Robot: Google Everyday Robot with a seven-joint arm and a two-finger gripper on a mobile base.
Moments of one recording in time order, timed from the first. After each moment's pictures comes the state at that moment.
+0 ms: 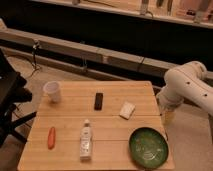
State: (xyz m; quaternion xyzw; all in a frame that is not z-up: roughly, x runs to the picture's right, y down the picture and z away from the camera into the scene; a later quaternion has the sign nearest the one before) arm 0.288 0.108 0.683 -0.28 0.02 0.03 0.96
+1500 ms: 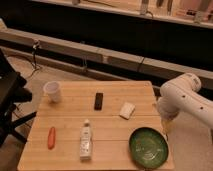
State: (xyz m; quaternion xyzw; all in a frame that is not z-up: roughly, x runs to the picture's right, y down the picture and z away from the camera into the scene) arm 0.279 0.160 0.693 -0.29 0.00 -0.08 0.95
